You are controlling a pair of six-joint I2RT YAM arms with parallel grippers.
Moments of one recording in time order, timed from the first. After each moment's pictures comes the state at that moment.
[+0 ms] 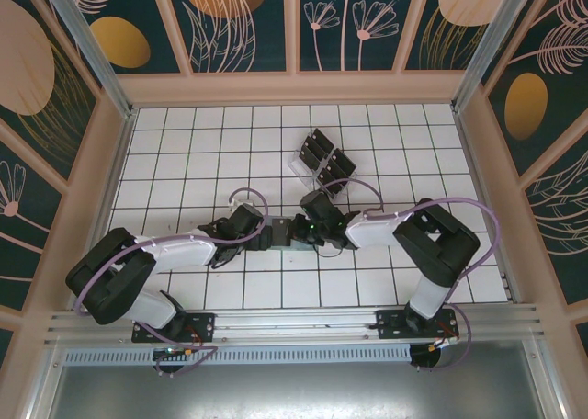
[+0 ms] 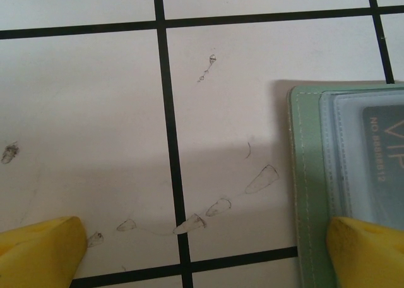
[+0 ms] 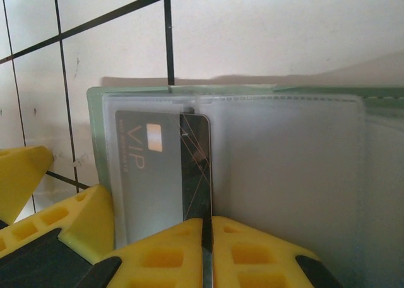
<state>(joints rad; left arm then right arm) -0.75 1.46 0.55 -0.10 -0.26 -0.61 0.86 1.72 0.76 0.12 -0.19 0.99</state>
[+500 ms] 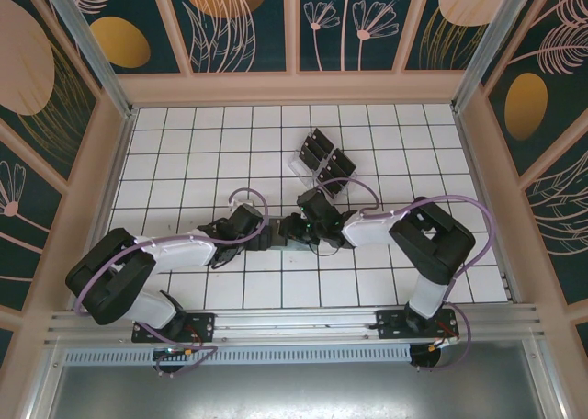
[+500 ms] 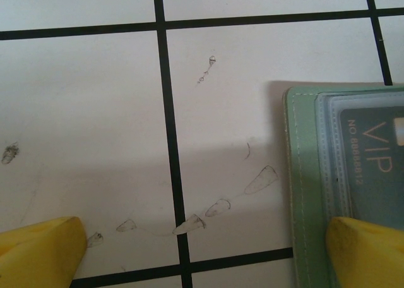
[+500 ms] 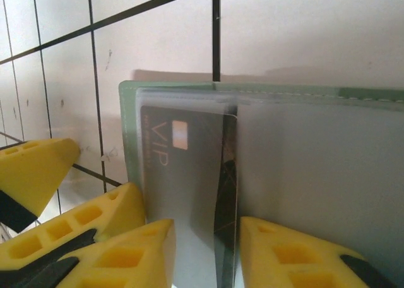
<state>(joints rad) -0.75 1.46 0.54 -0.10 -0.26 -0.61 0.86 1.74 0.77 0.16 -0.24 1.00</state>
